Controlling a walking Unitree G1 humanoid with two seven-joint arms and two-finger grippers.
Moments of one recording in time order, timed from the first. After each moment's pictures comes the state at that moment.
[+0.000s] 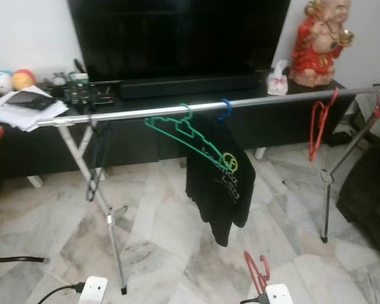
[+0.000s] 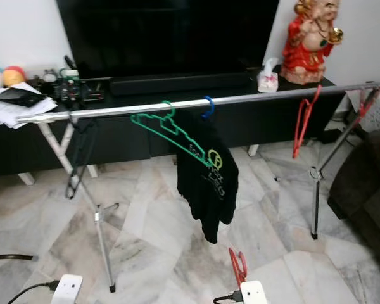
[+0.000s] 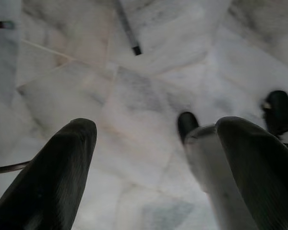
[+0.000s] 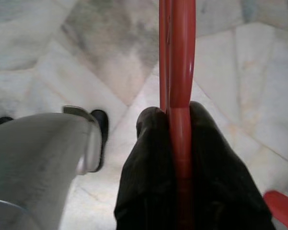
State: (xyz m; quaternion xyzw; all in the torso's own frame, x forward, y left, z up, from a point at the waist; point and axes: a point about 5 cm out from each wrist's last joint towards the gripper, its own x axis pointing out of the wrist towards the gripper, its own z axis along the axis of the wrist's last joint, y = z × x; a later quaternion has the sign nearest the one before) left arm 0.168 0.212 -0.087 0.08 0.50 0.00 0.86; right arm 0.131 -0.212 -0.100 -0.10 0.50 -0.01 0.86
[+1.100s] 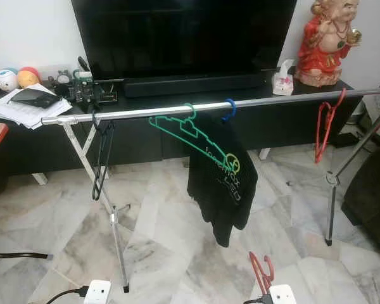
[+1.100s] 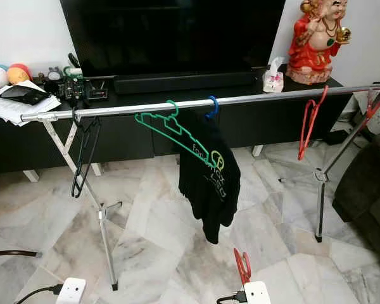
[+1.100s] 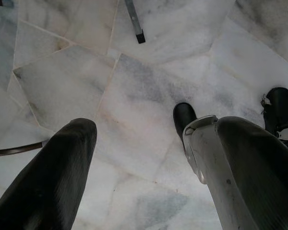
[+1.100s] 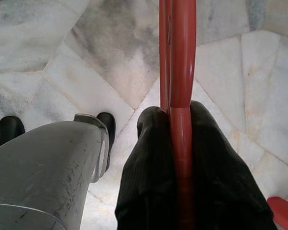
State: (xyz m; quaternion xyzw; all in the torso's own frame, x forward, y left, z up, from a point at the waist) left arm 0.162 0.220 -0.089 0.07 0.50 0.01 0.86; right arm 0.136 -0.203 -0.100 -0.09 0.50 -0.01 0.86
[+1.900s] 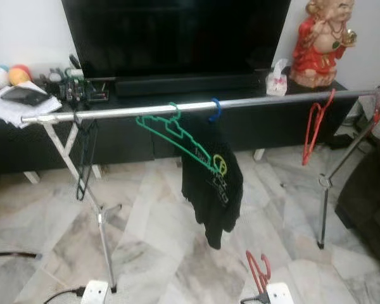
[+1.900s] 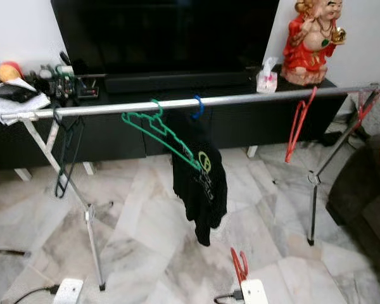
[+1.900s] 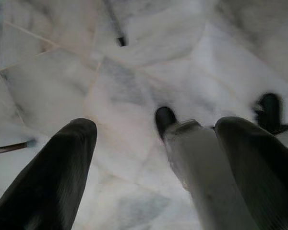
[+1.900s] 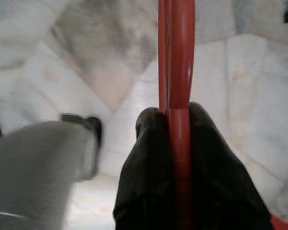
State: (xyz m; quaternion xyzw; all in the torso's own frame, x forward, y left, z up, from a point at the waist) left arm 0.164 0.210 -0.089 0.07 0.50 0.00 0.86; right arm 0.135 -0.208 -0.100 -0.10 0.50 -0.02 0.86
